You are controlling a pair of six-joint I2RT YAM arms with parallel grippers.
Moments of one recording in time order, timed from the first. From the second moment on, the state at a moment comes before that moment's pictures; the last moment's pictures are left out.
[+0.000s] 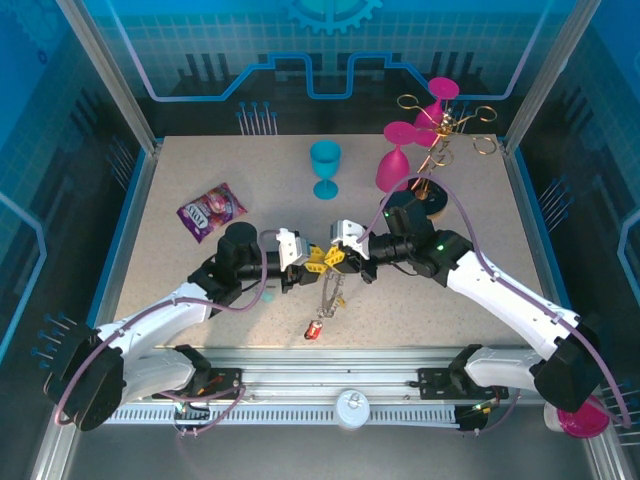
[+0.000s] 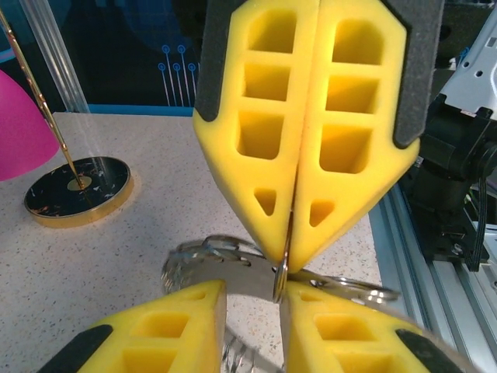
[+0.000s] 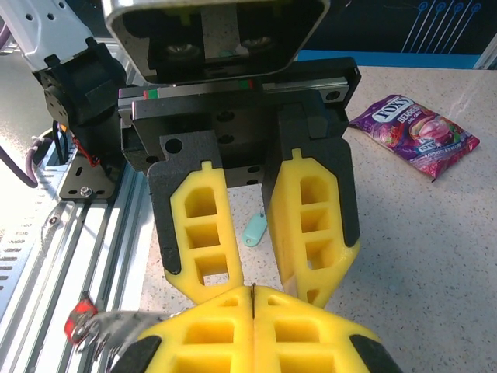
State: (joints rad) left arm -0.57 1.12 0.58 0.29 0.75 0.23; right arm 0.67 1.21 1.03 -0.44 -0.68 -0.52
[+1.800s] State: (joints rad) left arm -0.57 1.07 0.53 0.35 0.79 0.30; right arm 0.67 1.10 0.79 -0.15 -0.68 -0.45
